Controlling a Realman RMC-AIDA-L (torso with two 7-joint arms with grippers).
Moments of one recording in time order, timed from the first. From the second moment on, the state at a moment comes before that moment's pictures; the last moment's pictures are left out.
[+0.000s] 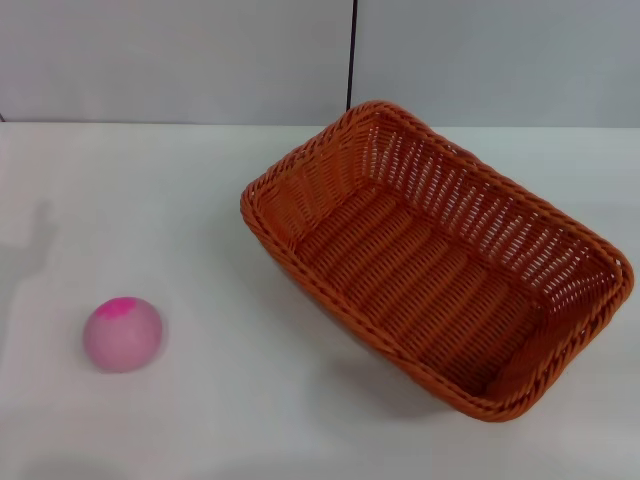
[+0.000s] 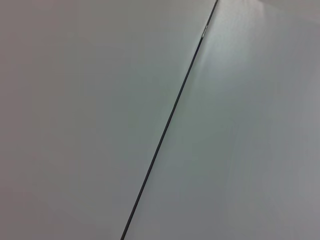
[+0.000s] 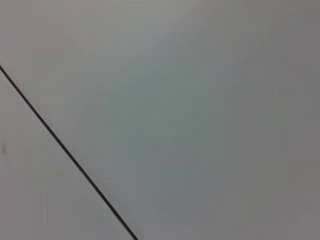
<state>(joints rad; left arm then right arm) -0.21 -2.07 -0.67 -0.11 -1.13 -1.92 2.56 0.33 2.06 -0.17 -0.28 -1.03 -1.37 1.17</state>
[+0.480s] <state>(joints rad) -0.22 -2.07 -0.67 -0.11 -1.14 -1.92 2.56 0.33 2.06 -0.19 -0.29 -1.04 -1.34 1.16</state>
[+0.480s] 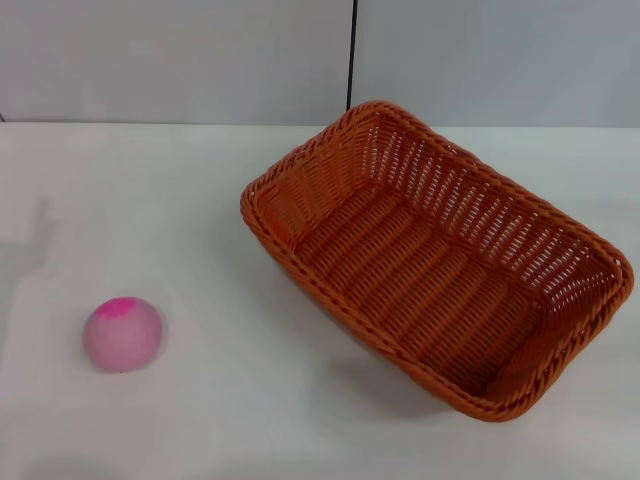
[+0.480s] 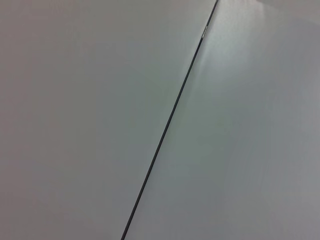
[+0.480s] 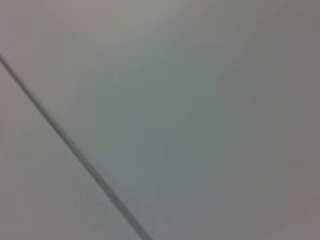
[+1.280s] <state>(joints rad) -0.22 -2.07 -0.68 -0.11 -1.14 -1.92 2.56 0.55 1.93 -0.55 -1.10 -2.03 -1.68 2.07</state>
